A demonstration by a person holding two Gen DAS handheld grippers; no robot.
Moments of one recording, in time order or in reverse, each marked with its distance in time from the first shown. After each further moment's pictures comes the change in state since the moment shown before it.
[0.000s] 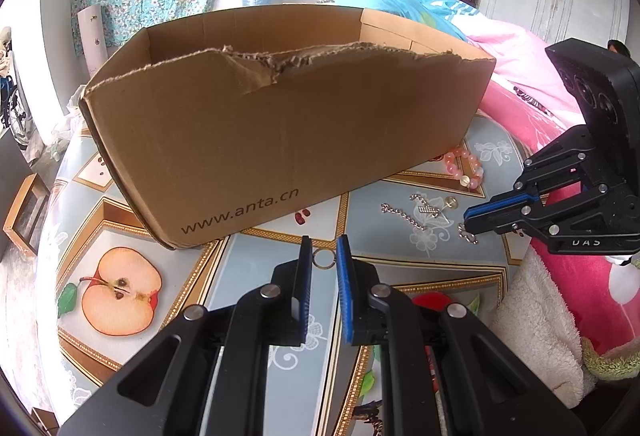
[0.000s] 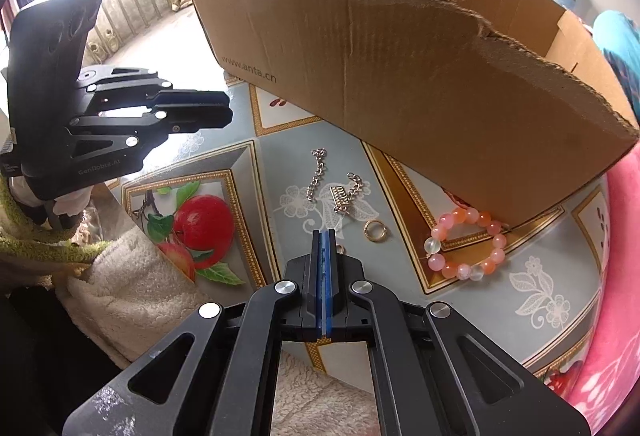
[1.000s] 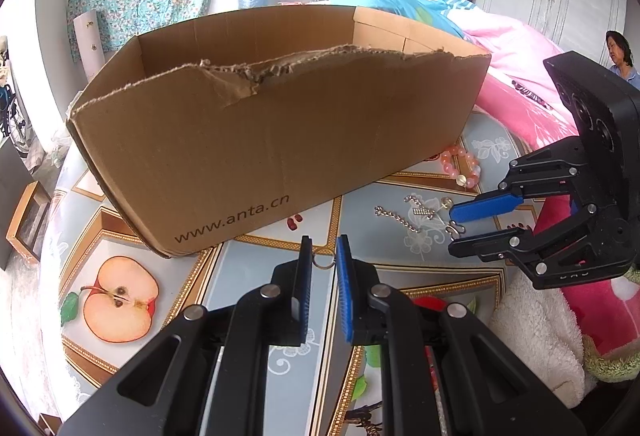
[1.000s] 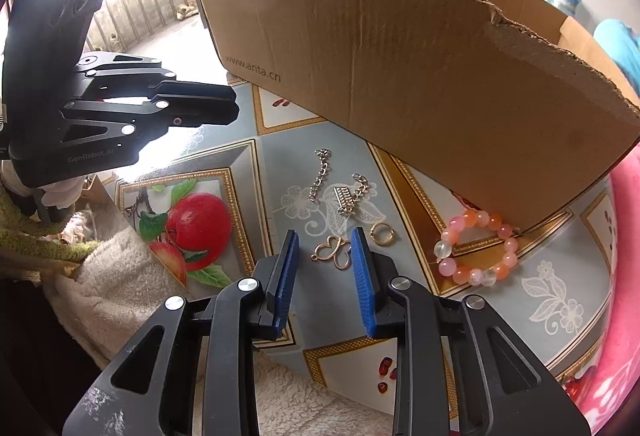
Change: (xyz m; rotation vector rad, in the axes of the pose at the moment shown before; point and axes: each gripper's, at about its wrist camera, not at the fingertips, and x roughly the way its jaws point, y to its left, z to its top) left arm 0.000 -0.007 0.004 0.025 0.008 0.008; right arm 0.008 0.005 -0.021 -0.049 -0.032 -0.012
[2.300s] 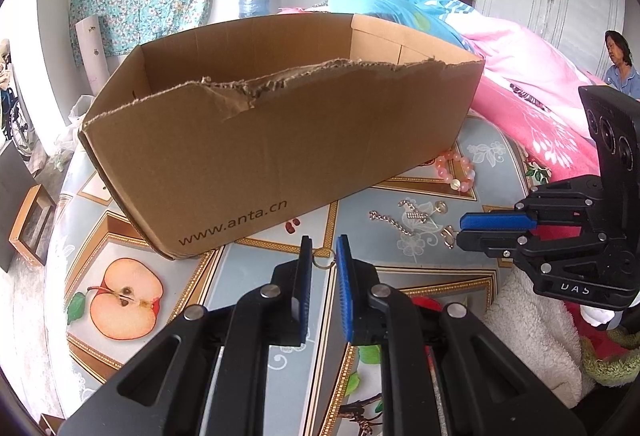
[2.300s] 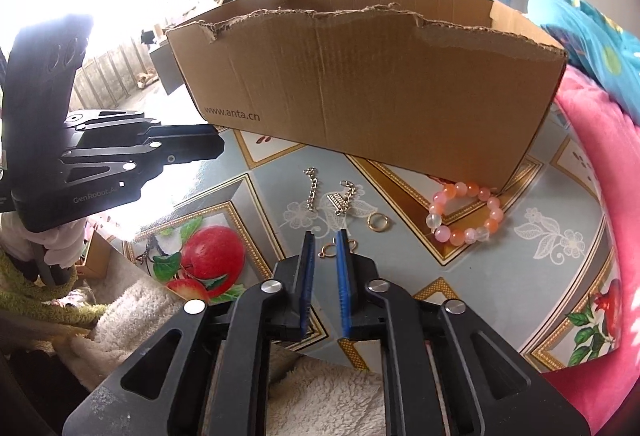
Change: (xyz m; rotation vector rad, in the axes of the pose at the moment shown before) left arm -0.008 -0.003 0.001 0.009 -0.014 0.008; right arm -0.045 -0.008 -0.055 0.210 -0.185 -0.058
